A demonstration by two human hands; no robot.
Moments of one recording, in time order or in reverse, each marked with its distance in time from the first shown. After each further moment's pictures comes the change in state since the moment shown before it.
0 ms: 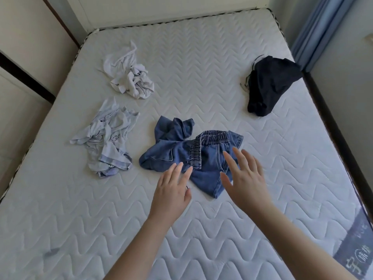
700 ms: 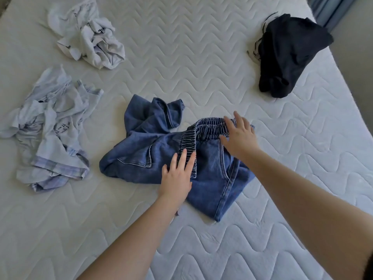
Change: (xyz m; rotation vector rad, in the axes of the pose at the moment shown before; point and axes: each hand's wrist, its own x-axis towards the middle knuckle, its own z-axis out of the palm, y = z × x) left_hand 0.166 -0.050 0.258 0.092 -0.249 -0.028; right_hand 0.249 0.102 0.230 -0.024 -0.213 0.158
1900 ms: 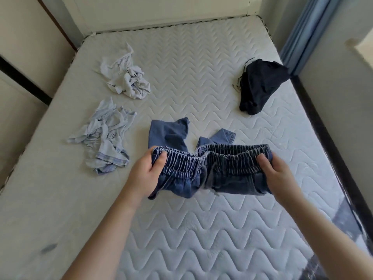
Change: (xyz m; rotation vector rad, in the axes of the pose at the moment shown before) left_hand -0.255 -0.005 -0.279 -0.960 0.379 -0.111; right_hand -0.328 0.019 -0.187 1.084 0.201 0.064
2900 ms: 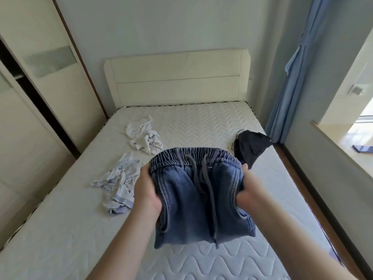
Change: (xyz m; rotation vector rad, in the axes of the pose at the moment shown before) left_hand -0.074 0.158 -0.068 -1.242 0.408 -0.453; right_hand -0.094 -0.193 -0.004 0.767 -0.009 0.394
